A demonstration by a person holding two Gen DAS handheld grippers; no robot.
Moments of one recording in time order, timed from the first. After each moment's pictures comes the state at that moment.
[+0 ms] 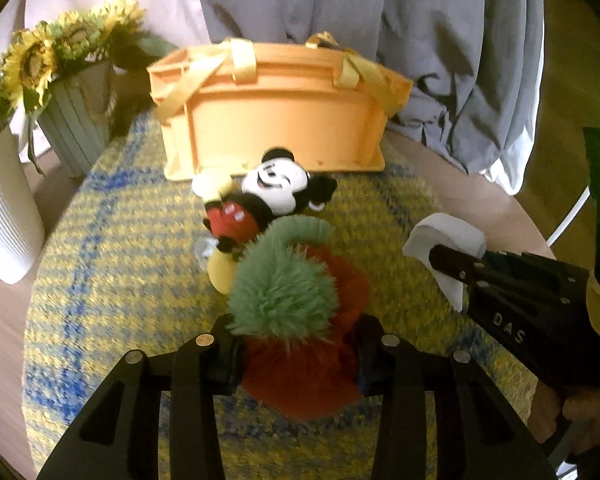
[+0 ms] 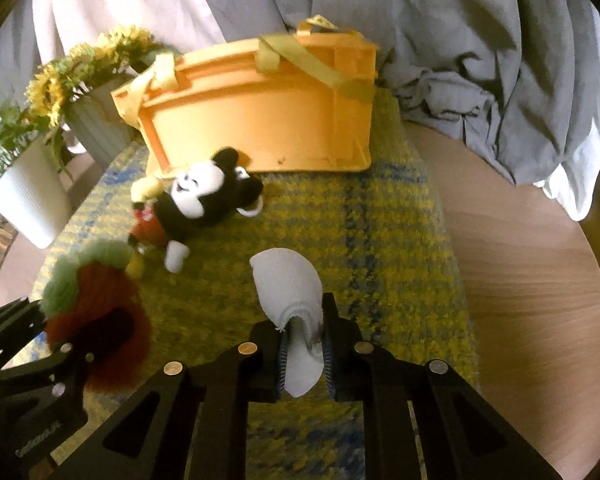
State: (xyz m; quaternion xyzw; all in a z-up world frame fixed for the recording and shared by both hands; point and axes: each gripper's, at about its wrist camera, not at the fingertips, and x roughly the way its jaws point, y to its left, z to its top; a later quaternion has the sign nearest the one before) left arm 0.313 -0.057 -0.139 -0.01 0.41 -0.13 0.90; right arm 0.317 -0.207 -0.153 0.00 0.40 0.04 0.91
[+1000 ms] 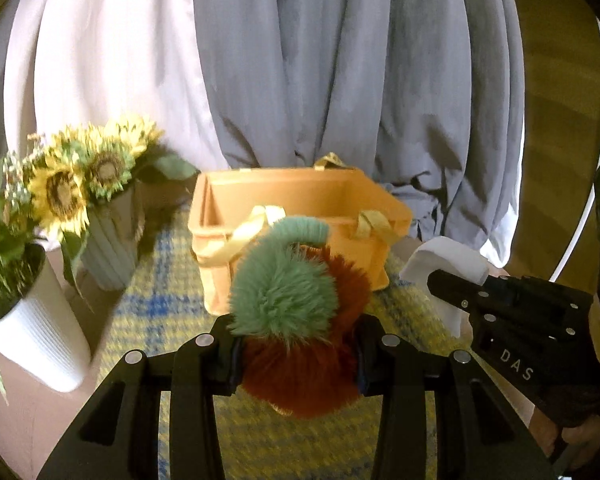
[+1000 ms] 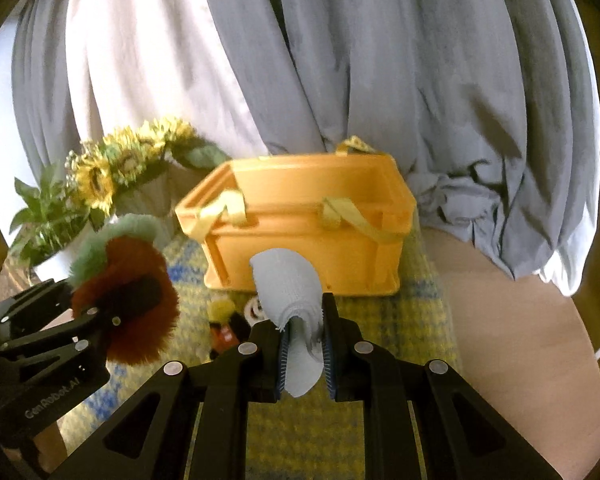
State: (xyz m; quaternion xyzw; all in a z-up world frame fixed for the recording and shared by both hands) left arm 0.337 -0.015 -0.039 0.00 0.28 -0.15 0.95; right arm 0.318 -0.164 -0.059 0.01 0.28 0.06 0.96
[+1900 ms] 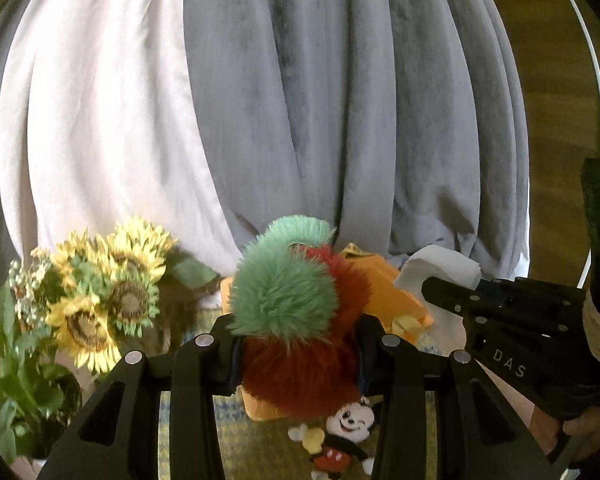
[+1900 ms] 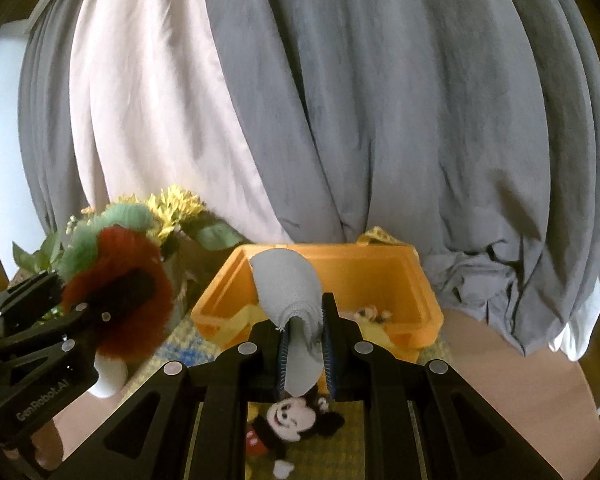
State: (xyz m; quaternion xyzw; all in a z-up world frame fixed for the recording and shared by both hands) left arm 0.387 0.008 0.027 0.03 0.17 -0.16 0.97; right arm 0.370 -0.137 0.002 0.01 0.20 0.06 0.98
